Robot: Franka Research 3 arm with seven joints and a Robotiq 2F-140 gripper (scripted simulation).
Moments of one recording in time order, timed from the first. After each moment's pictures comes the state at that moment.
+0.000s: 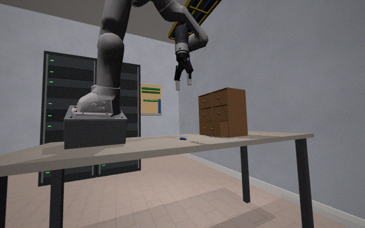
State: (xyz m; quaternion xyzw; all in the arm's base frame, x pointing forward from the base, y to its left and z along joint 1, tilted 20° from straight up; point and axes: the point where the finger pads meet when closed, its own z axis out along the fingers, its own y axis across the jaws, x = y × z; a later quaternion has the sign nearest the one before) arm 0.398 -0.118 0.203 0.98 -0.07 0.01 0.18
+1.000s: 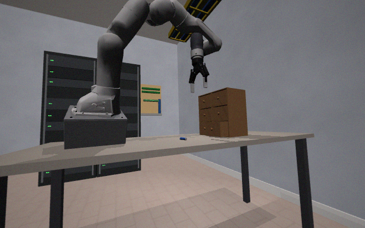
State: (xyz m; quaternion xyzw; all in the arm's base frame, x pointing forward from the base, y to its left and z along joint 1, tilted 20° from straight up) arm 0.520 -0.126 0.202 0.98 -0.07 0.01 0.18
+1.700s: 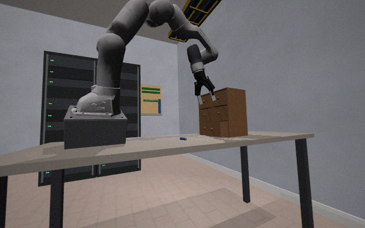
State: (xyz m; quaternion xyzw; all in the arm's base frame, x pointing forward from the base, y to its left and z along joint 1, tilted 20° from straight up) arm 0.578 -0.167 0.130 0.97 -0.07 0.14 0.19
